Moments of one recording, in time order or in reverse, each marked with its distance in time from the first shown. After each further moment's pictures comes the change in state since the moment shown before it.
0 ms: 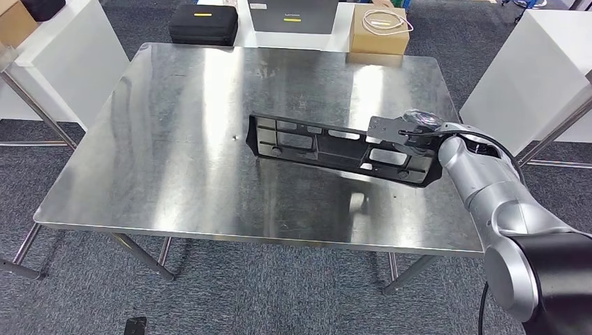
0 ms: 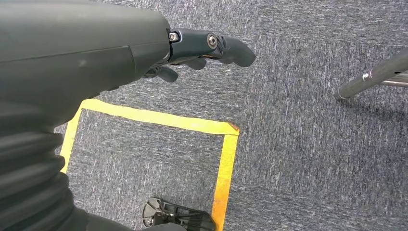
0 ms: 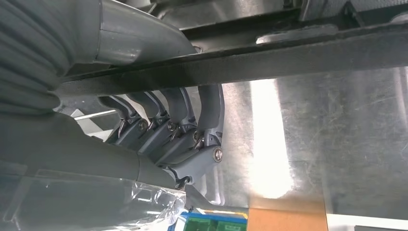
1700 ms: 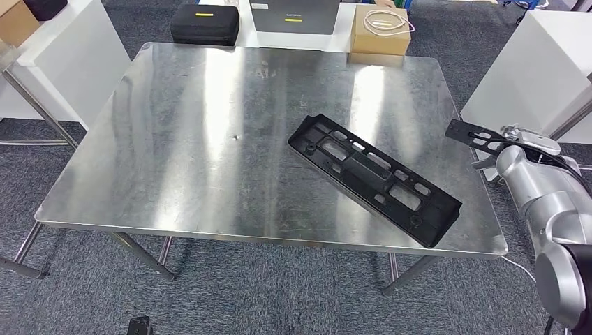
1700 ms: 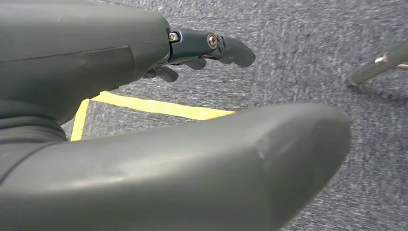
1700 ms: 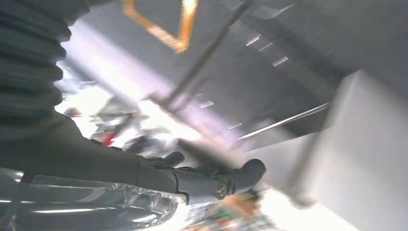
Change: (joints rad) left arm -0.001 -0.010 -0.004 0.000 -0.007 -0.036 0.043; right arm 0.005 -0.214 0.049 0.006 0.069 -0.068 0.646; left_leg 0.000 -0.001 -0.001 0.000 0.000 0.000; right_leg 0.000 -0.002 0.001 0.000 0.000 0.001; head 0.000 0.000
